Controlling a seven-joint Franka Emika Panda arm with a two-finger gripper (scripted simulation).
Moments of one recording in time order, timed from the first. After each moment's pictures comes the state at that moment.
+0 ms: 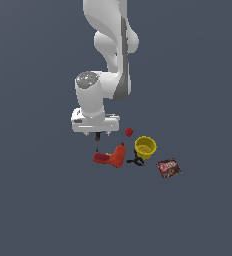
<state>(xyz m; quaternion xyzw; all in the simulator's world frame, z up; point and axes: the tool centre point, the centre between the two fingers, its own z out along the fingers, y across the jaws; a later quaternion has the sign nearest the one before) -0.061 -0.087 0.104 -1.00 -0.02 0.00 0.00</state>
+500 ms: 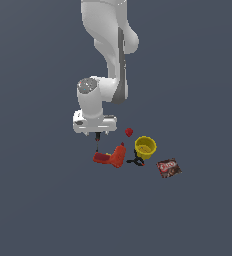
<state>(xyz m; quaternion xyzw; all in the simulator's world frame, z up) -0.088 -0.098 0.067 -1.00 -0.03 0.00 0.00</state>
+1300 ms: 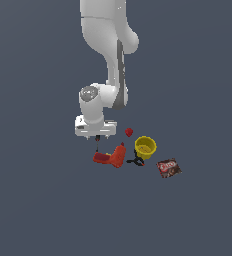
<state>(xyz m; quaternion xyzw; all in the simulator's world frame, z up) -0.091 -0.099 0.033 -1.00 -0.03 0.00 0.00</state>
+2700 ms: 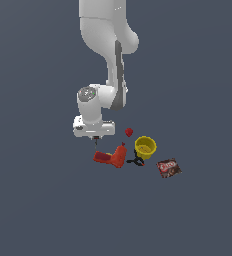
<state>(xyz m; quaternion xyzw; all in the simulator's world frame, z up) -0.089 -0.105 0.032 -1.00 -0.03 0.00 0.00</state>
